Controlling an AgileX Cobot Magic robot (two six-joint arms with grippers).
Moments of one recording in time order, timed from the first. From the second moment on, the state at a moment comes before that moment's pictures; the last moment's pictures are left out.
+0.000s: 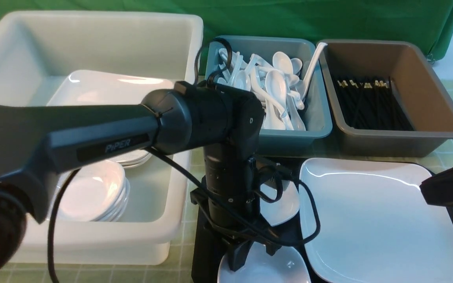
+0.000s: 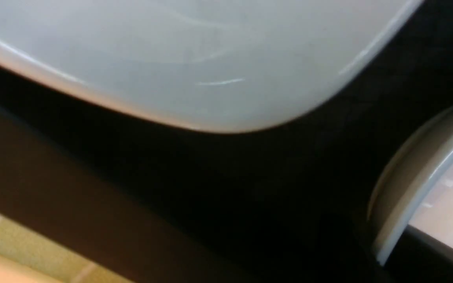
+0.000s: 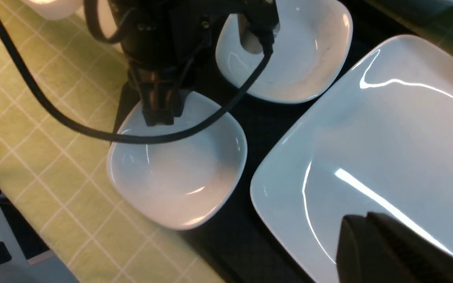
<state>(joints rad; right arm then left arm) 0.15 1.02 -0.99 0.54 1.08 -0.60 -0.72 2.02 -1.52 -0.18 1.21 0.10</state>
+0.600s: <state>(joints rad) 0.19 1.06 -1.32 0.72 1.09 -0.68 -0.49 1.50 -1.53 -0.28 1.11 0.08</state>
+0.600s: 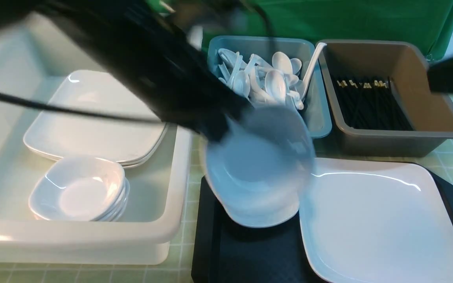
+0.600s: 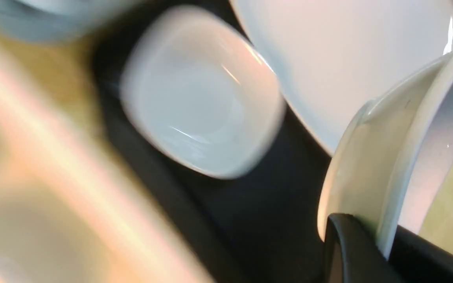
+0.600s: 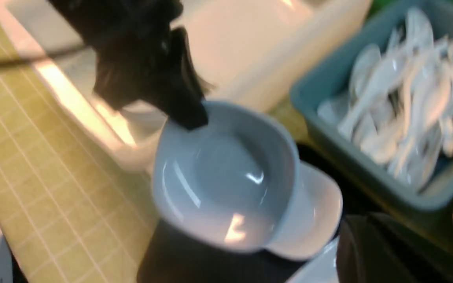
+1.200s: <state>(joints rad) 0.77 1.56 -1.66 0.51 1.03 -0.60 0.33 1.40 -1.03 -0.49 0.90 0.19</state>
